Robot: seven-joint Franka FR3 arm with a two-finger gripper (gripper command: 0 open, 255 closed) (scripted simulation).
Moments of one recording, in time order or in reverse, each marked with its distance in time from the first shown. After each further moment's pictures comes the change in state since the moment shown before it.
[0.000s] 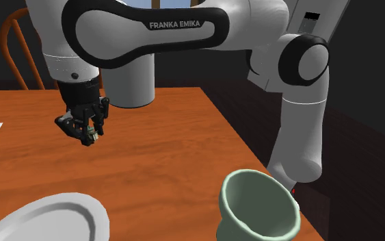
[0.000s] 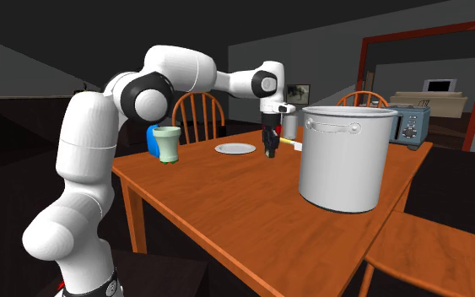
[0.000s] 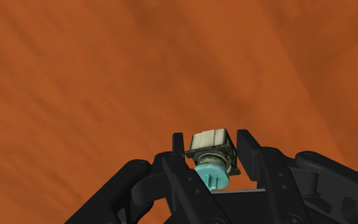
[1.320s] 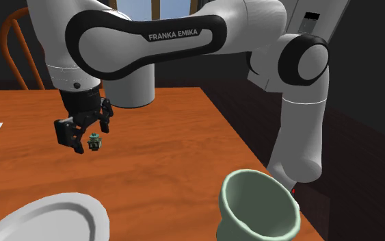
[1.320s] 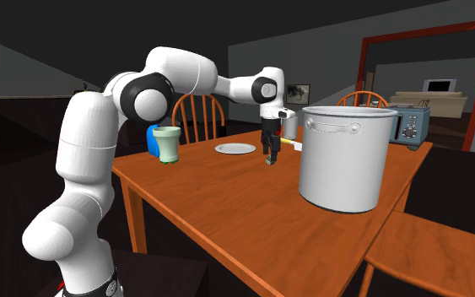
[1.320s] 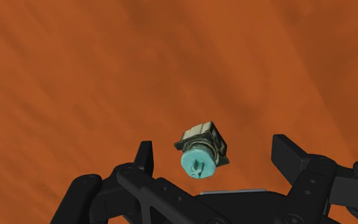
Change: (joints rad) arm -0.005 -0.001 -0.002 -0.051 0.000 0.050 0.001
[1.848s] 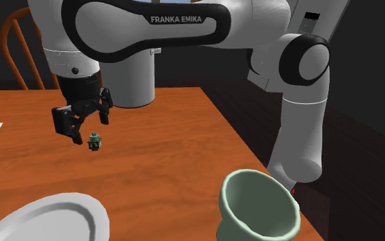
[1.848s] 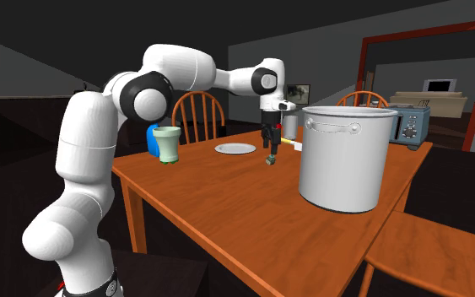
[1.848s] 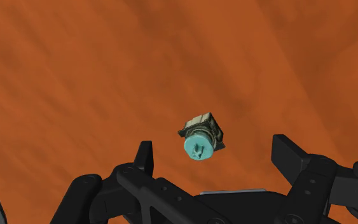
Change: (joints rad) arm 0.002 -0.004 0.001 0.069 0.003 -0.071 -0.006
